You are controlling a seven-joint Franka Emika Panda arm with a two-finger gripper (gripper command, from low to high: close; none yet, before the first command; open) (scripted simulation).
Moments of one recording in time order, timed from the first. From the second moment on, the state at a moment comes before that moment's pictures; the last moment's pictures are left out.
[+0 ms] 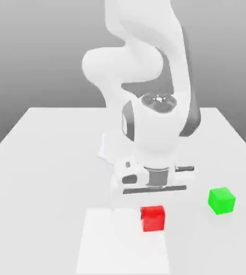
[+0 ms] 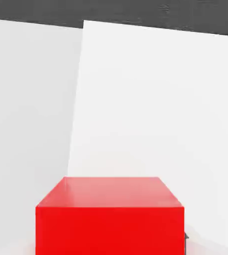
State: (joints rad) arm 0.15 0.05 0.02 -2.76 -0.01 2.82 0.86
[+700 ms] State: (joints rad) arm 0.59 0.06 0.18 -2.75 -0.03 2.80 0.31
